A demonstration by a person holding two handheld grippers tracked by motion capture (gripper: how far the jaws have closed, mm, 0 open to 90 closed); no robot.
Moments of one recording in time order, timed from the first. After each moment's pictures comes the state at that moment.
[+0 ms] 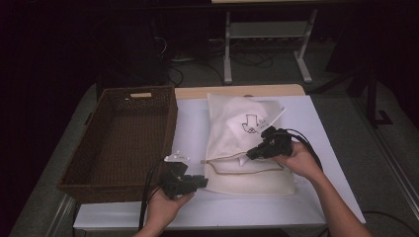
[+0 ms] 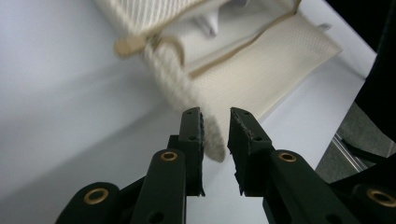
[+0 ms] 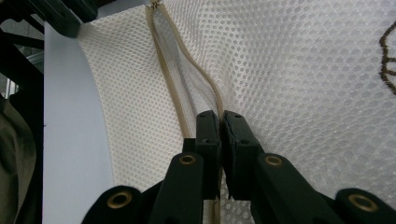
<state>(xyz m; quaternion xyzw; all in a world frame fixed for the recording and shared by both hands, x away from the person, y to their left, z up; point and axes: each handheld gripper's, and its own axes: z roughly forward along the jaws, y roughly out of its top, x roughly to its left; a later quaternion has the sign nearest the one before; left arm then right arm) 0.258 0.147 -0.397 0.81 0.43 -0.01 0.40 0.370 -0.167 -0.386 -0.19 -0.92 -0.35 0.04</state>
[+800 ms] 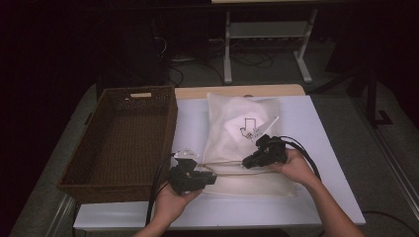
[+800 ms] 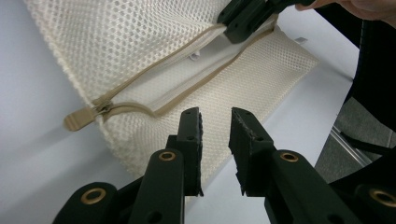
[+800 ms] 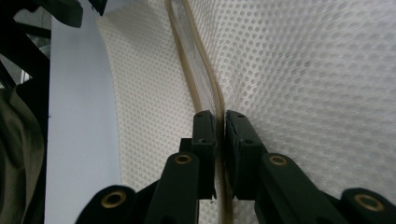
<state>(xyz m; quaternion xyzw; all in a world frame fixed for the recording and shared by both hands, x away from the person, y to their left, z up) 0.267 0.124 -0.393 0.83 0.38 -0.01 0.41 0.361 -0.153 -0.407 -0.17 -0.92 -0.34 0.06</state>
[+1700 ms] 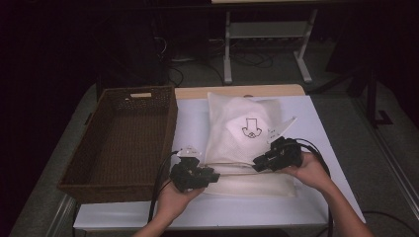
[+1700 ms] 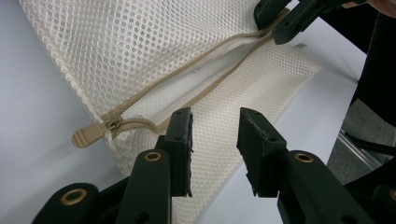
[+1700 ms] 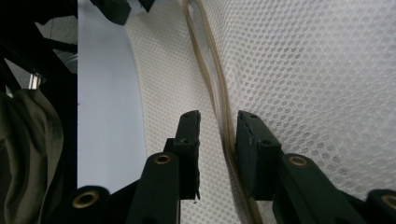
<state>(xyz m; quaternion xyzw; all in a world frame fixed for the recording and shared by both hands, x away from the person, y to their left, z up) 0.274 0.122 -0.394 0.83 0.38 0.00 0.42 0.343 -0.187 -0.391 -0.17 -0.91 -0.37 0.05</state>
